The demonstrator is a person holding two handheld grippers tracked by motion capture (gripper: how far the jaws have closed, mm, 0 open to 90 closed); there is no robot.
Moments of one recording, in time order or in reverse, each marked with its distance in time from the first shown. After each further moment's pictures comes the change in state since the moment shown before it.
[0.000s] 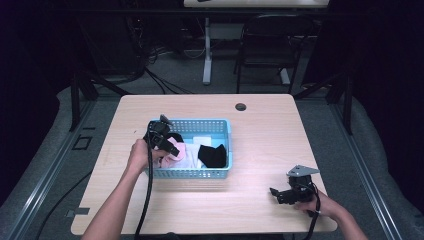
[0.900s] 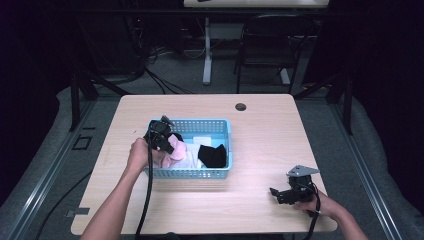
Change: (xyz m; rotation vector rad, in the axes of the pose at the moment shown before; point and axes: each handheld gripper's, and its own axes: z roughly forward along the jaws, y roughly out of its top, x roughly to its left) left arm -0.005 0.000 -0.011 -0.025 0.050 0.057; right arm 0.000 0.000 0.000 0.000 0.000 0.000
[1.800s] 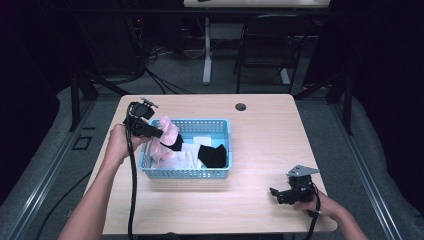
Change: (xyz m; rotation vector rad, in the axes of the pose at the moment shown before) left arm 0.000 -0.002 -0.097 -0.176 0.030 0.049; right arm 0.000 0.000 0.000 0.001 0.003 -0.002
